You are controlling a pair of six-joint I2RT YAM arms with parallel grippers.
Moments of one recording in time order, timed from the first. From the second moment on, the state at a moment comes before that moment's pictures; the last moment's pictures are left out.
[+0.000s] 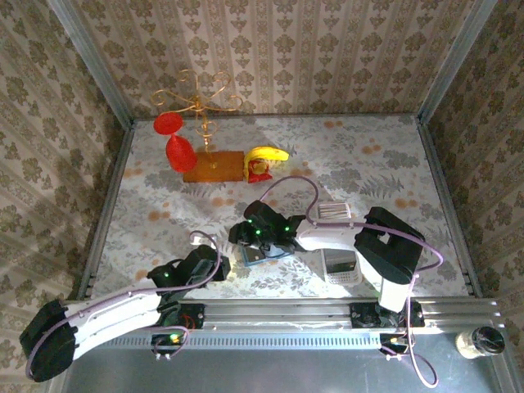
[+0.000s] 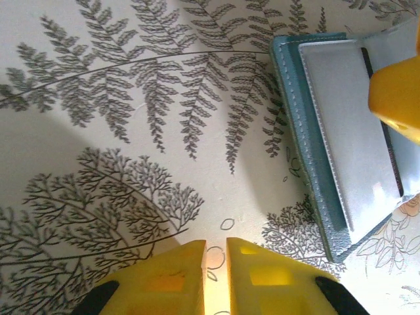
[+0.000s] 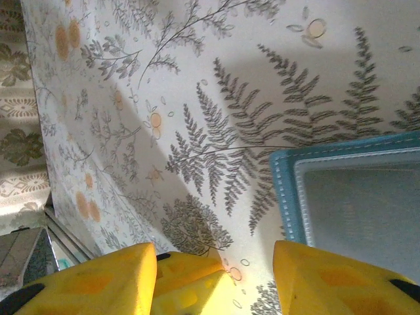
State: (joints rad) left arm -0.96 0.68 0.13 -0.28 -0.14 -0.91; right arm 0.99 1.81 1.03 0.00 -0.14 1.16
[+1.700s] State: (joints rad) left arm -0.85 0.90 0.17 -0.09 0.02 -0.95; right arm 0.97 1.71 0.99 -0.48 0.10 0.92
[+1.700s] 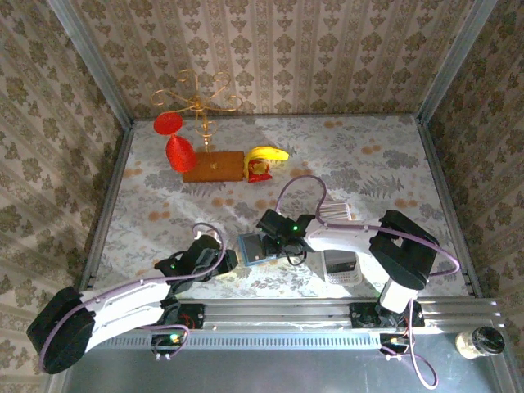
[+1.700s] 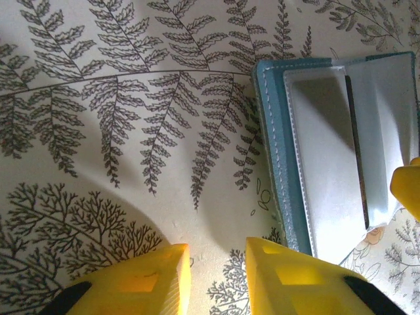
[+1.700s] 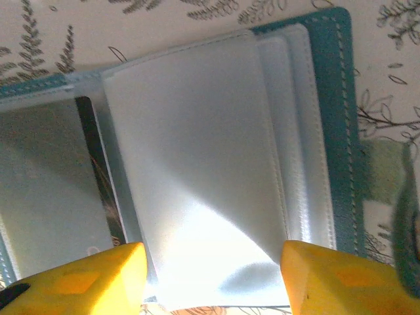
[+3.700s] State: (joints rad) left arm -0.81 0.59 0.16 -0.33 -0.15 -0.94; right arm 0.98 1.72 0.90 0.00 -0.11 1.14
